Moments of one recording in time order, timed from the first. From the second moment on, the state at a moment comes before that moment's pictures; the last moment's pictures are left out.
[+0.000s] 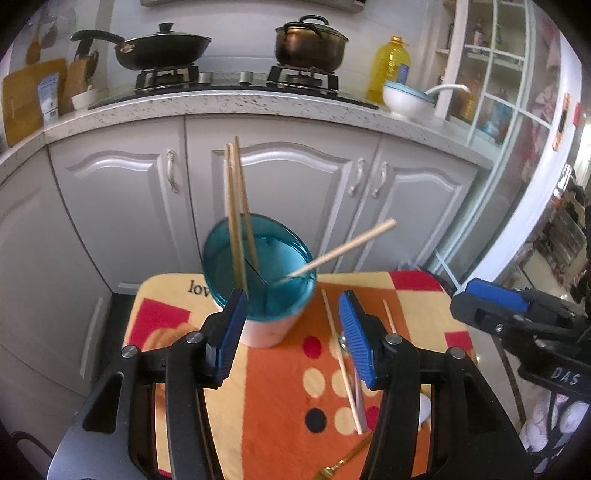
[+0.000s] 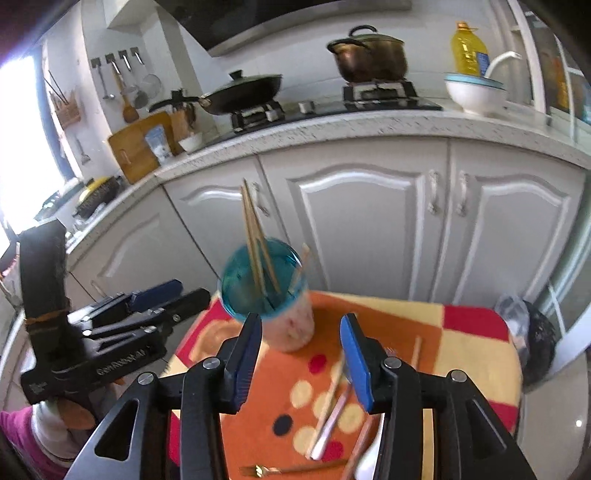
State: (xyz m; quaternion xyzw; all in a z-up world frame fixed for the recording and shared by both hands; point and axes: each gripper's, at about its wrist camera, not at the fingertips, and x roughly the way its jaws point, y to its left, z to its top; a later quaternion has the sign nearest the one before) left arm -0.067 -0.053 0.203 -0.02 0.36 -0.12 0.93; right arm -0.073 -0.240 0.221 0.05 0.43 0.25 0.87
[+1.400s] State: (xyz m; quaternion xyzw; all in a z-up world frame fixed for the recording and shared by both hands) left arm -0.057 -0.100 0.080 -0.02 0.49 -0.19 0.85; right arm -0.095 -0.311 0.085 0.09 0.56 0.15 0.81
